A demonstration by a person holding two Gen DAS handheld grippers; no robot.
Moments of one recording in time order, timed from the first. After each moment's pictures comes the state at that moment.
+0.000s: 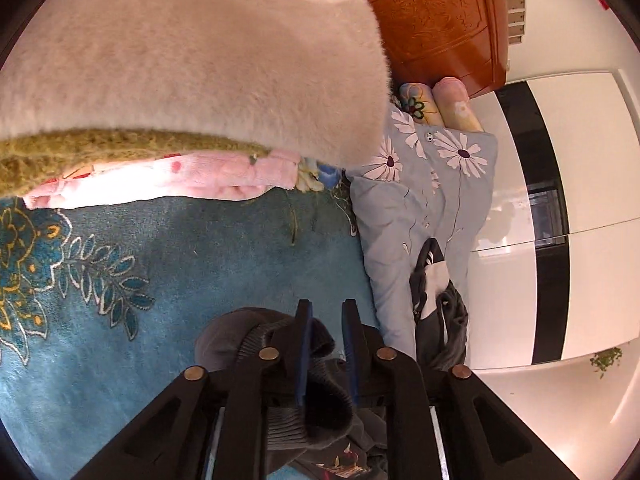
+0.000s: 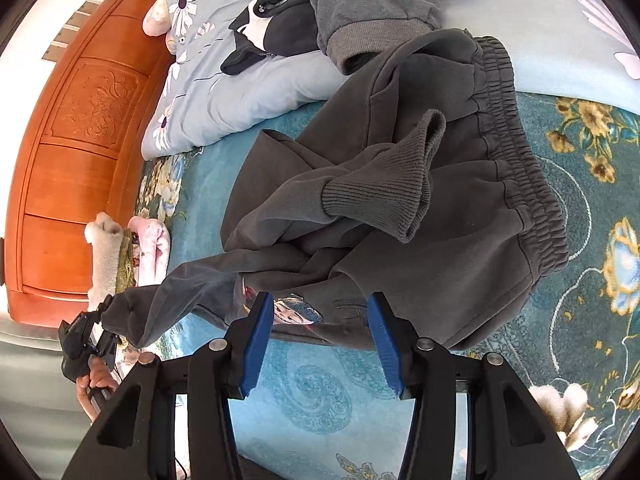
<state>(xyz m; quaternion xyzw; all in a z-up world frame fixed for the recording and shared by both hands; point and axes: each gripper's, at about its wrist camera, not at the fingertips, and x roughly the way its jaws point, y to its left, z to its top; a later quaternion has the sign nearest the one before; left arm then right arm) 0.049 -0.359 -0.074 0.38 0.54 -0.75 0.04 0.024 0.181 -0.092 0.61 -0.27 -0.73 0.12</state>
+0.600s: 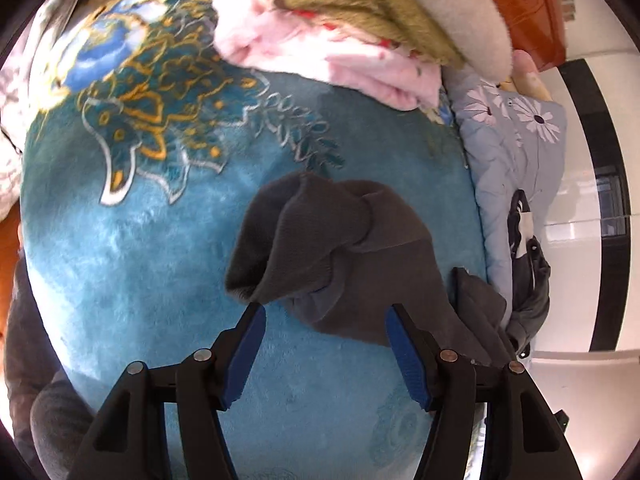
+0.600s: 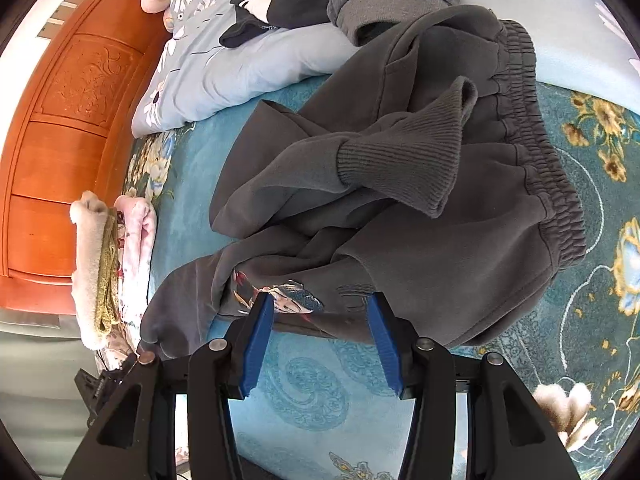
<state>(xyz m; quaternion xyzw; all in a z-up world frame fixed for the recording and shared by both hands) 0.205 -0.339 -0.150 0.46 0.52 -0.71 0.13 0.022 0.157 -0.109 0.64 -0.23 -0.72 0.13</state>
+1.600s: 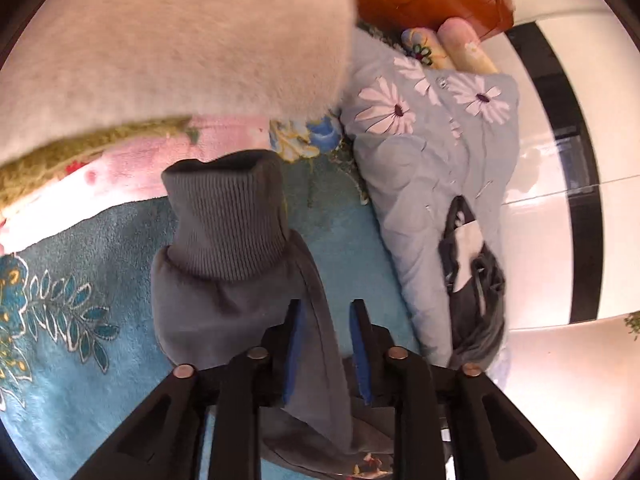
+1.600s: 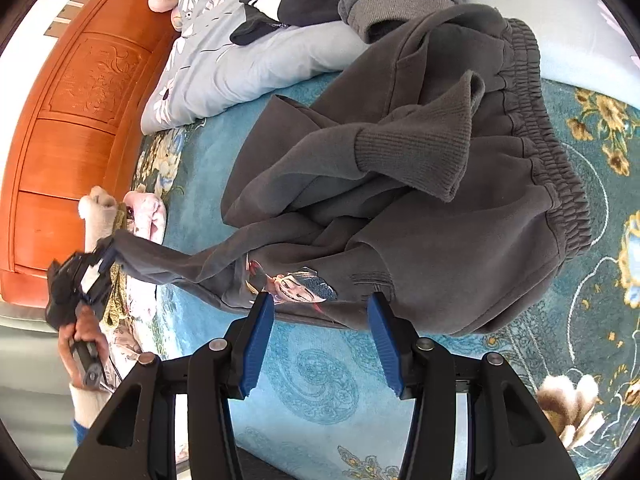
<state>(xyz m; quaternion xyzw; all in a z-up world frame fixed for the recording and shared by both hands) -0.021 -0.348 -0.102 0.48 0.46 -0.75 0.05 0.031 0.161 -0.098 0.63 -0.24 -0.73 0.14</state>
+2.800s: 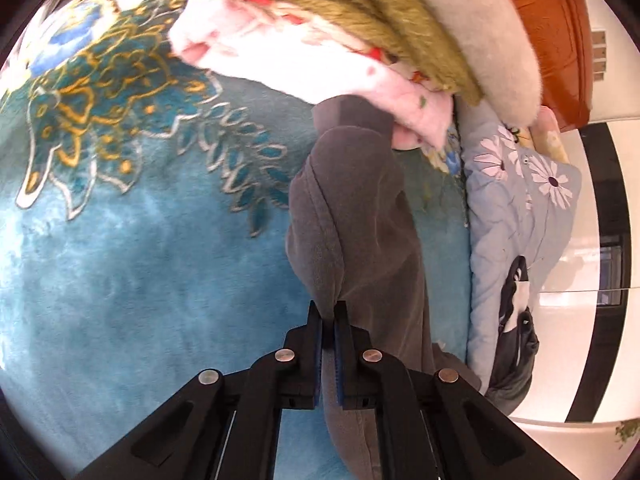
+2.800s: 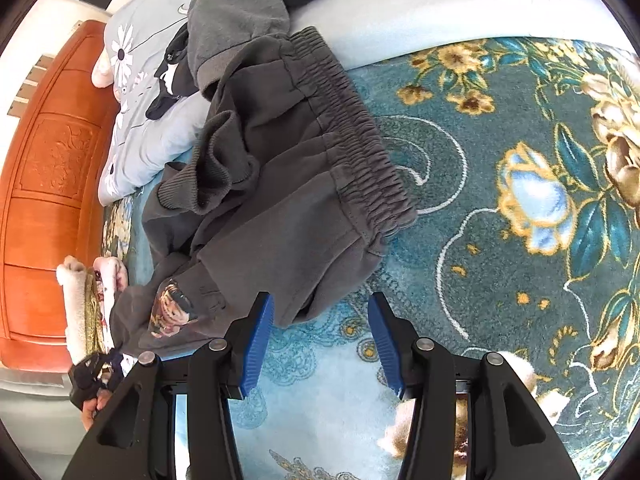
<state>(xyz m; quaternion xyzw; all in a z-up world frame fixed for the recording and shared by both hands) 0.143 -0.333 -0.169 0.41 0.56 -0.68 0.21 0.091 0.288 -0.140 0.59 -0.31 -0.74 0.01</state>
